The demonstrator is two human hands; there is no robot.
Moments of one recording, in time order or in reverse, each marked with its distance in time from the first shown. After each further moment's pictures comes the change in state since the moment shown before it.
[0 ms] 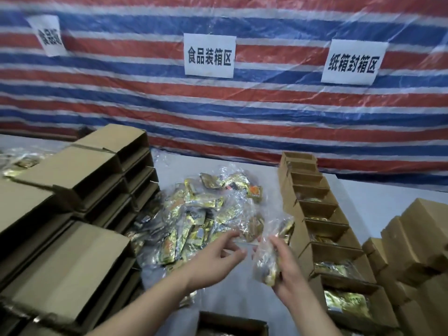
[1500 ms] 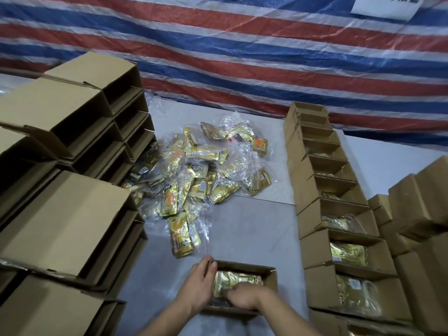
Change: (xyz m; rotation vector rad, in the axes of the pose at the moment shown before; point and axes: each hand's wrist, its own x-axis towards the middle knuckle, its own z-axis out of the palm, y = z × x) left_hand -0.045 -0.202 0.075 0.025 0.177 -0.286; right_hand 0.006 0.169 -0.033 -1.736 -0.353 0.608
